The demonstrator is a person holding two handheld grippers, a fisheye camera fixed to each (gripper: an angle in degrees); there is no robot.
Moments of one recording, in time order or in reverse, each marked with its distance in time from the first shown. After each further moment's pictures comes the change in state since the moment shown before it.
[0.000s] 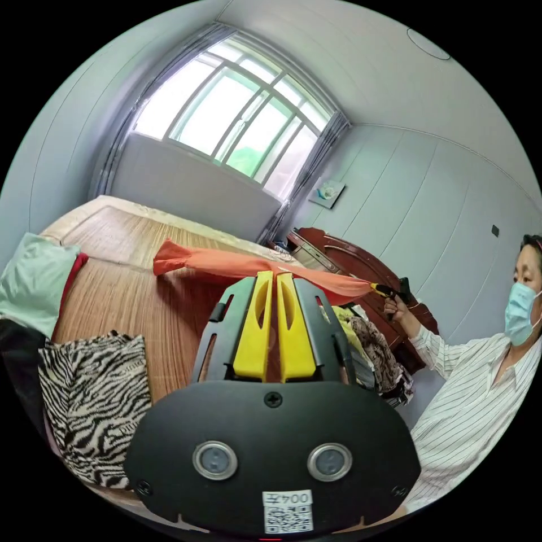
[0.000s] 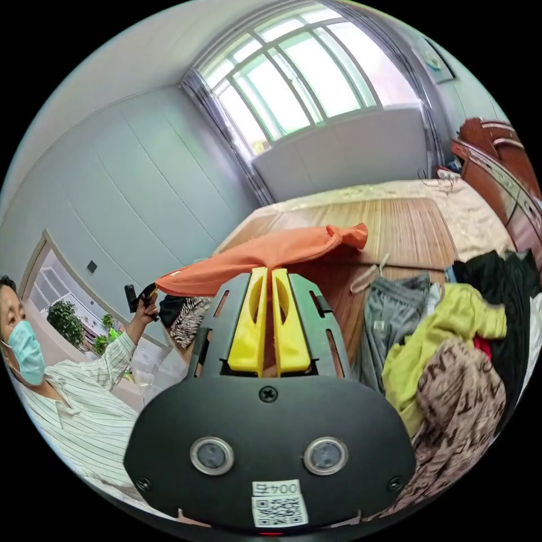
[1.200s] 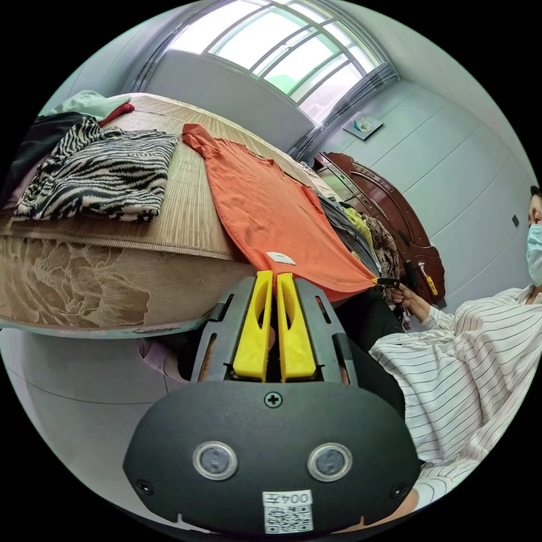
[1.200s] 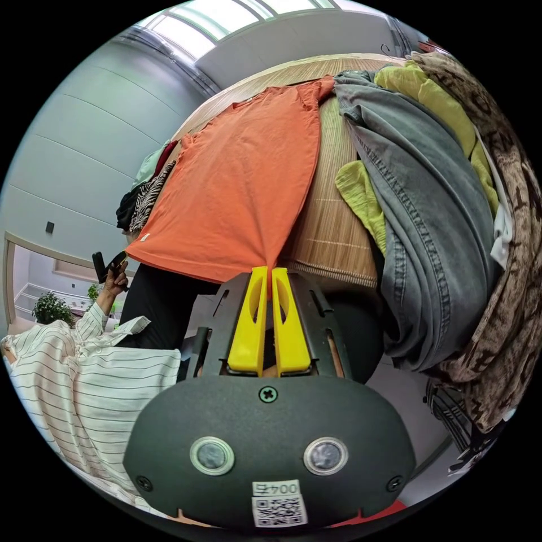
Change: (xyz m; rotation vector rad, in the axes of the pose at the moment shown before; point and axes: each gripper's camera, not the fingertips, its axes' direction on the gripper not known) left arm -0.065 0.292 -0.050 -0.310 -0.055 -0.133; right arm 0.042 0.282 0.121 -0.448 0.123 0.171
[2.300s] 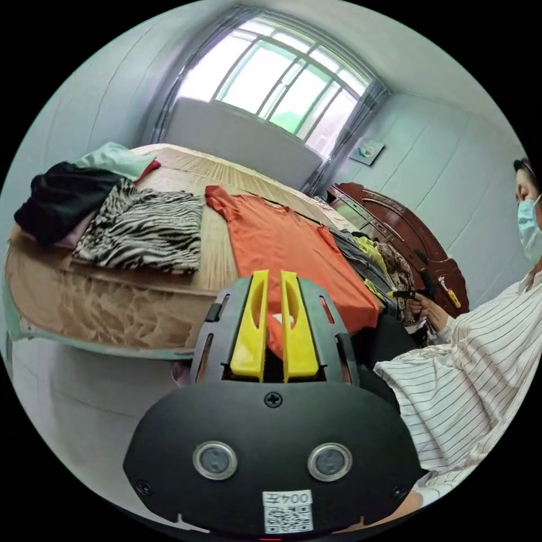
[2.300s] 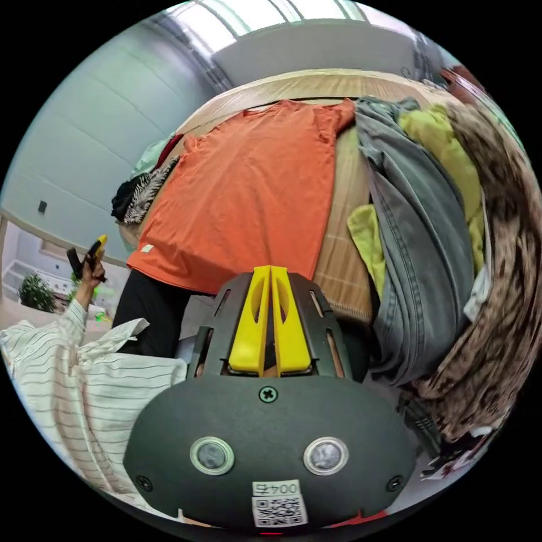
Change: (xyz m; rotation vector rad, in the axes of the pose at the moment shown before) left arm 0.053 -0.002 0.003 0.141 -0.194 0.139; right arm -0.089 -0.066 0.014 -0.021 0.176 -0.147
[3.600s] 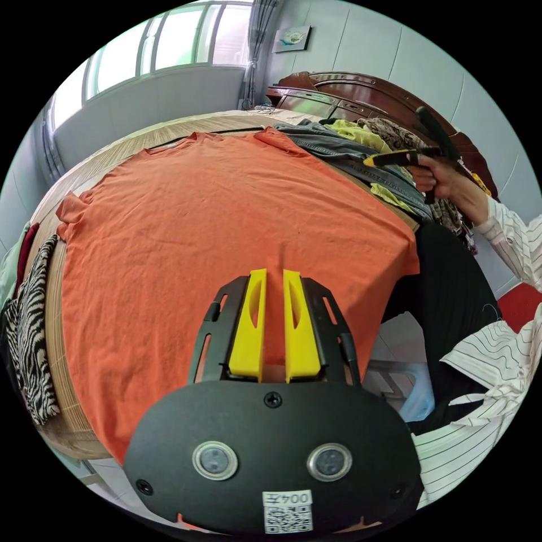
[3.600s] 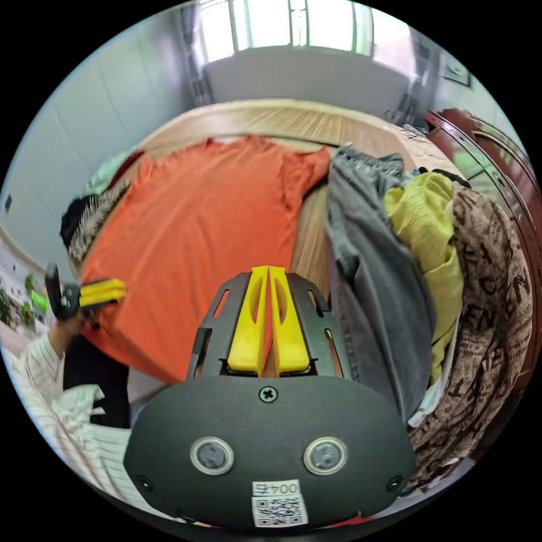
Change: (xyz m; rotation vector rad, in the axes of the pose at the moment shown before) left arm 0.180 -0.011 0.304 -0.354 -0.033 0.366; right arm -0.010 -0.100 0.009 0.246 0.202 0.080
